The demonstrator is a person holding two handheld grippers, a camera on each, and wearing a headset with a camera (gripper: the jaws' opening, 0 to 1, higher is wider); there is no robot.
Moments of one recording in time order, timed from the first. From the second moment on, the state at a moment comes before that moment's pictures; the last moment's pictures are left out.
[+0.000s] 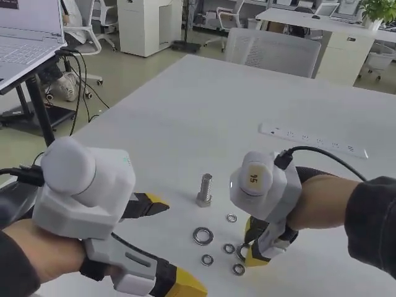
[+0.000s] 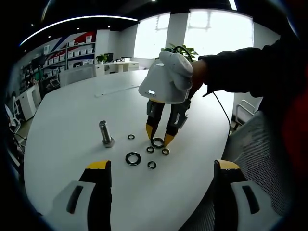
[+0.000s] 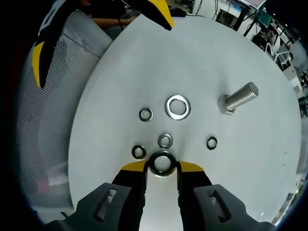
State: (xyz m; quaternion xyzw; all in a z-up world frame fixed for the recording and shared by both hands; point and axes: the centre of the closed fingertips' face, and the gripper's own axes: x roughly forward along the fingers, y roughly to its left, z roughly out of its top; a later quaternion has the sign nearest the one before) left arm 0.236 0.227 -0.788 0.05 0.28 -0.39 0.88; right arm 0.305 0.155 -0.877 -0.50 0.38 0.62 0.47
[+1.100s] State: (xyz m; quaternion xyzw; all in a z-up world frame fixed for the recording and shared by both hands) left arm 0.236 0.224 -0.788 0.05 0.28 -0.39 0.87; right arm 0.310 0.156 -0.855 -0.52 0.37 0.61 0.47
